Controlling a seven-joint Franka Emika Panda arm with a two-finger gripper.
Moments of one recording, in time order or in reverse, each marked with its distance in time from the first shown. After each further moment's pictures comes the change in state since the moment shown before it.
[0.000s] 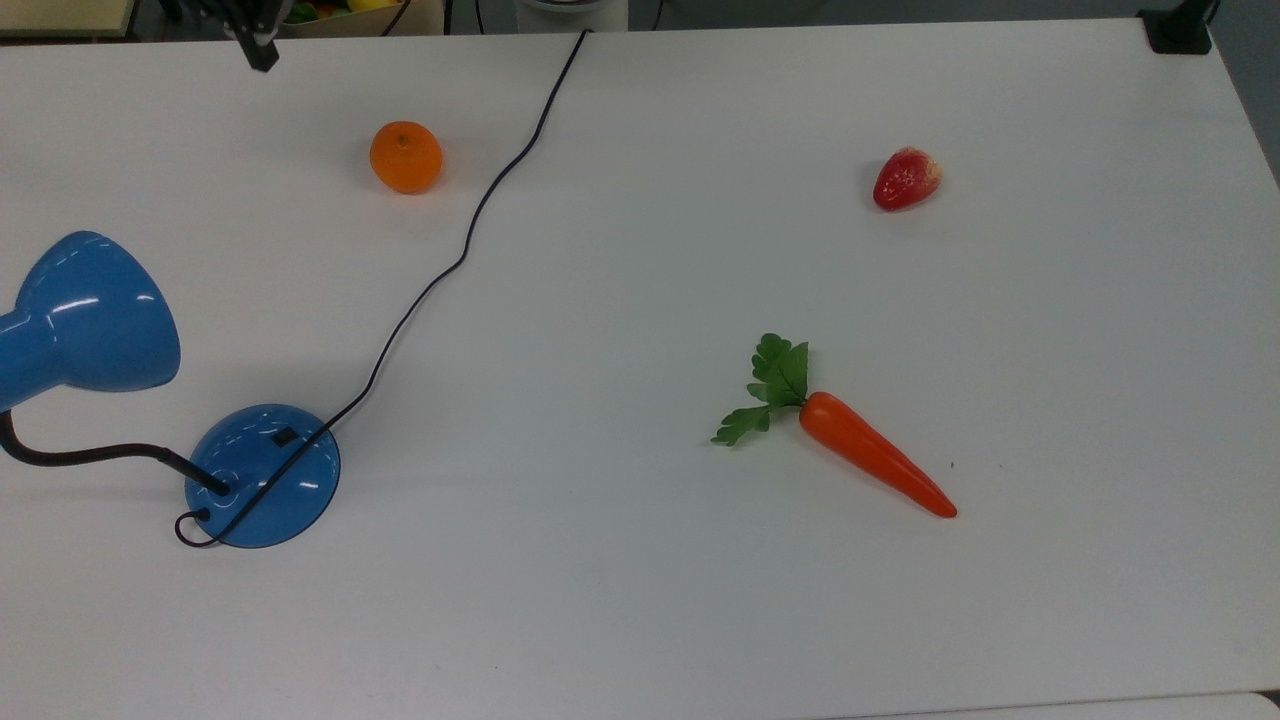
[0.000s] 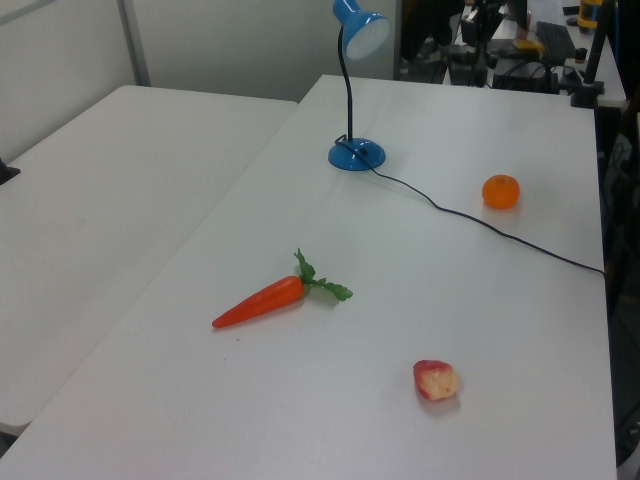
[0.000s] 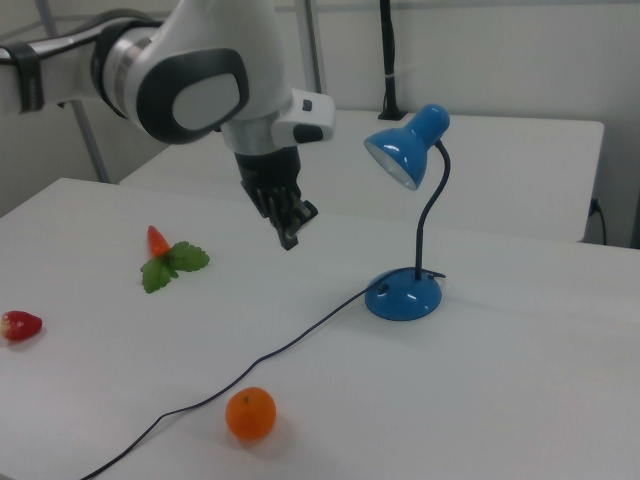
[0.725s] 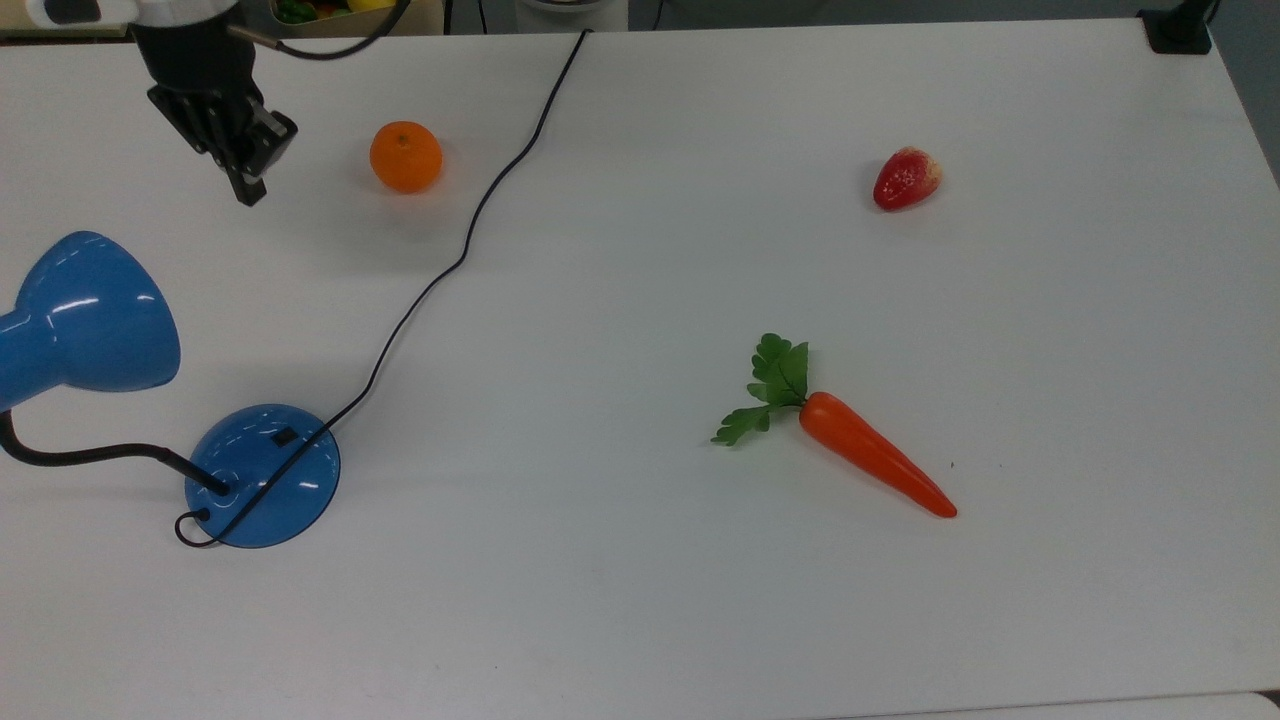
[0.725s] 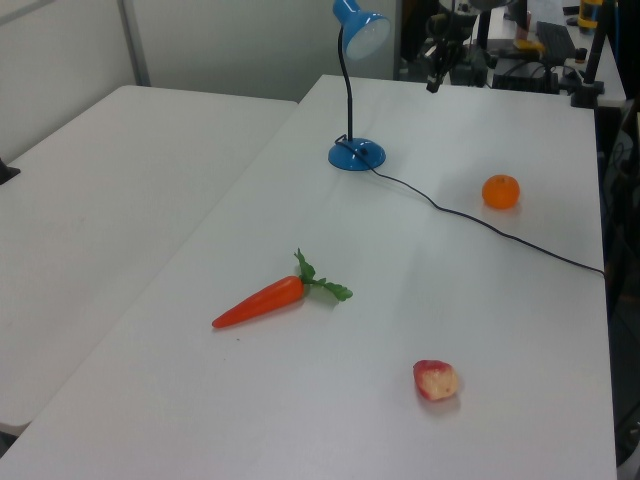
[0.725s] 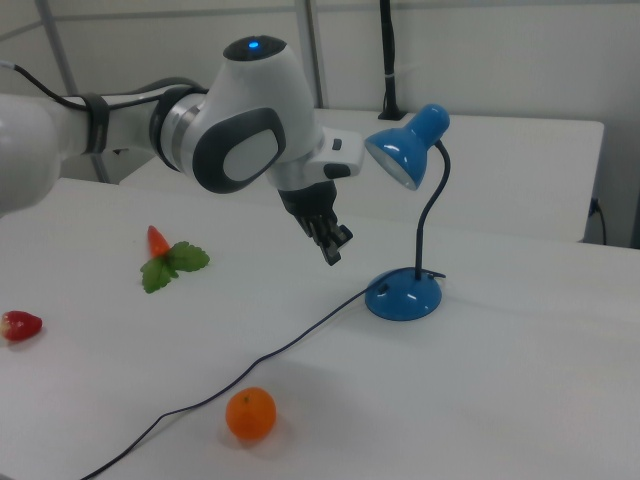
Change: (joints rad) arm 0.016 0.175 0.004 -0.004 0.001 0.280 0.119
